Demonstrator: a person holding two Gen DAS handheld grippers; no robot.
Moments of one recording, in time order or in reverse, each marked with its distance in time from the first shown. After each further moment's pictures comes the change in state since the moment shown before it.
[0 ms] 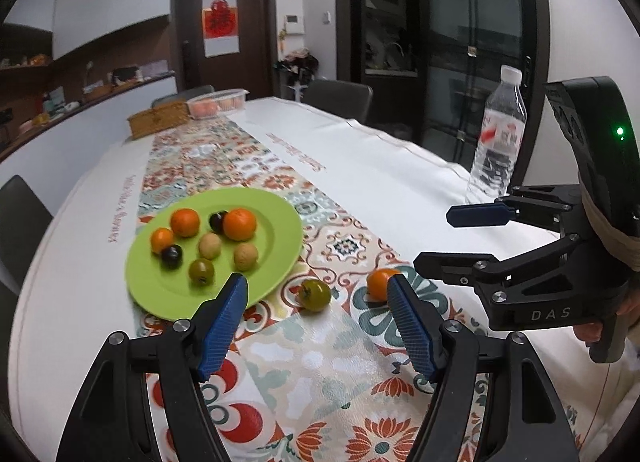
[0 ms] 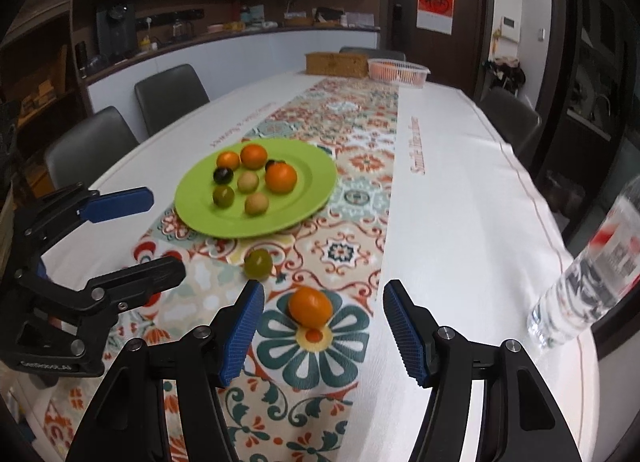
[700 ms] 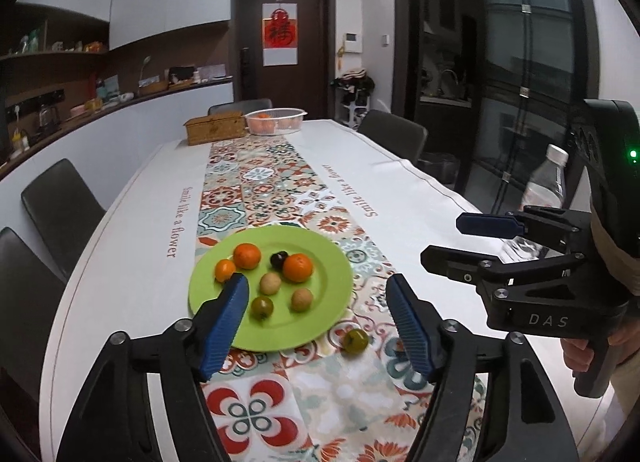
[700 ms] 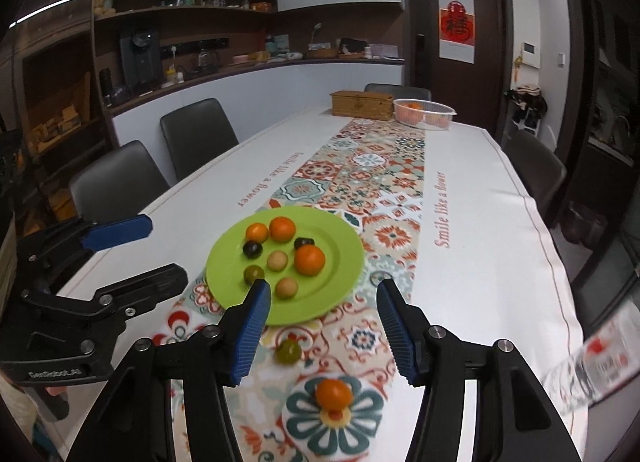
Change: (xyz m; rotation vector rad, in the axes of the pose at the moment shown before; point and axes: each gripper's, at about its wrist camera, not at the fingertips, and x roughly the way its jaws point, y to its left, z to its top) left arm -0.049 0.018 0.048 -0.131 -0.062 0.165; right arm -0.020 0.004 0.069 -0.028 -0.113 0.084
